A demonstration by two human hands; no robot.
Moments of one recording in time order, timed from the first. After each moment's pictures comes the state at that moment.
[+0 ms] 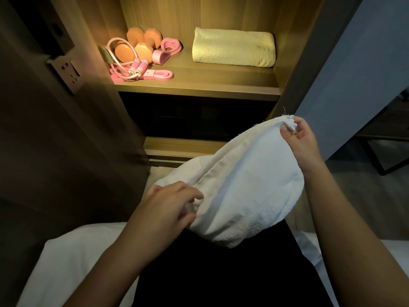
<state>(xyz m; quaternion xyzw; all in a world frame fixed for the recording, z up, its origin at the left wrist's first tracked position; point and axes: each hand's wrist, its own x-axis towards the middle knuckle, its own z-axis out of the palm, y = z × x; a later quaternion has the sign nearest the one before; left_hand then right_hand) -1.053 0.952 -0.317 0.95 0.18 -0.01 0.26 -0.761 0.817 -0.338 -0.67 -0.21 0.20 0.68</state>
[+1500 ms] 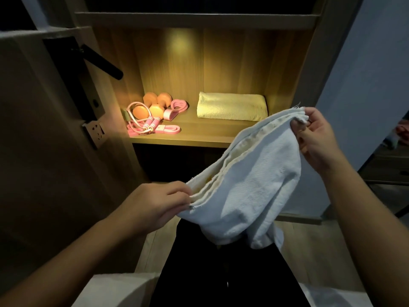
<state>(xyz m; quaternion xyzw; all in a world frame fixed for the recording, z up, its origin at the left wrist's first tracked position) -1.036 1.024 -0.252 0.98 -0.09 0.19 0.07 -0.721 0.835 -0.220 -0.59 -0.35 0.14 0.72</state>
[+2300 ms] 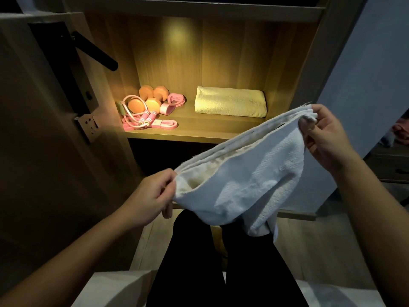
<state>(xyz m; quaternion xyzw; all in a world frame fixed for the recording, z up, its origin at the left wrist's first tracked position) -1.021 1.047 -0.291 0.86 0.10 0.19 0.47 -0.716 0.826 -0.215 -0.59 -0.38 0.15 0.69</state>
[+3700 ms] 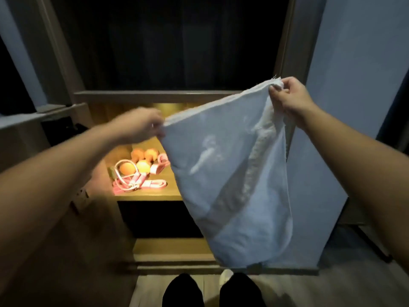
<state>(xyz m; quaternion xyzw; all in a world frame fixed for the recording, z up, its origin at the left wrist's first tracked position) -0.895 1.148 -0.039 0.98 0.09 0.18 -0.08 -0.616 0.896 -0.029 -0.69 -0.35 -0.09 0.63</state>
